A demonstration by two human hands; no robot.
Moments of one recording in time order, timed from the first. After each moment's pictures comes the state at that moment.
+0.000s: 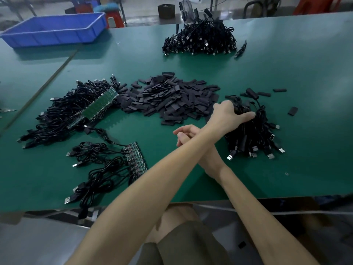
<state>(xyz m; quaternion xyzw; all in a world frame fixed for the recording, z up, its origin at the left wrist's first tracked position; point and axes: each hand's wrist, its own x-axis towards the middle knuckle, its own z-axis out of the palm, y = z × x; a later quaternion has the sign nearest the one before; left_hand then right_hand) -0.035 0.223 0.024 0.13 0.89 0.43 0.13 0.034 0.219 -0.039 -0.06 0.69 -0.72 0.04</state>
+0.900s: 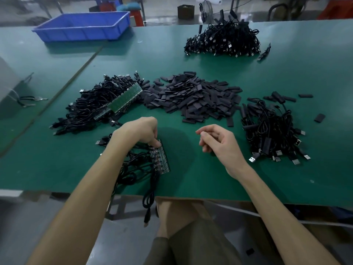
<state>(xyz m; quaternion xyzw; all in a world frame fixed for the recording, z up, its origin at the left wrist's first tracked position) -0.022 -0.019 0.041 0.04 0.96 0.07 0.25 0.030 0.222 -0.041 -0.08 0.73 -0.68 0.01</state>
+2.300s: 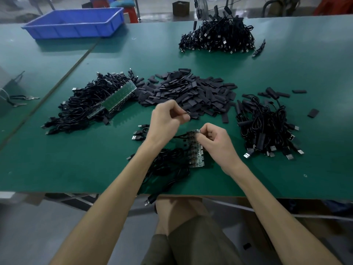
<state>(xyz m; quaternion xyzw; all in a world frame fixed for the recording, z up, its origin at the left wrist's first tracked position) -0.007 0.048 0.012 0.06 0.86 0.50 -0.08 0.031 0.219 -0.038 -0.07 0.78 -0.62 -0.02</state>
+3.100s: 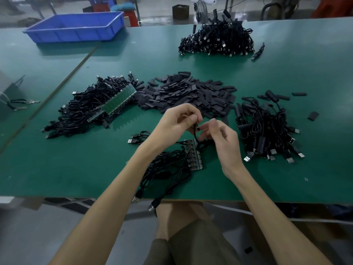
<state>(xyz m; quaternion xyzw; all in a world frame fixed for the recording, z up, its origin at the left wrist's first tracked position) 0.000 0.054 0.023 0.23 0.77 0.60 0.03 0.035 0.218 -0.031 -0.04 0.69 -0.71 -0.11</state>
